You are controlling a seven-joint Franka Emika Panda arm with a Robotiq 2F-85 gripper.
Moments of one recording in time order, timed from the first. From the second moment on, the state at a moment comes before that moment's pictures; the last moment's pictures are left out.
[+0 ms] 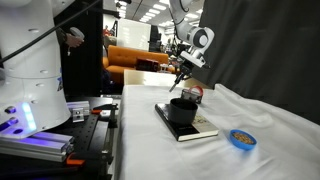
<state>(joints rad) 0.19 0.81 0.33 -1.41 -0.02 1.91 -0.54</state>
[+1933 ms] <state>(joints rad) 0.24 0.91 0.33 -1.42 0.00 1.89 -0.57</state>
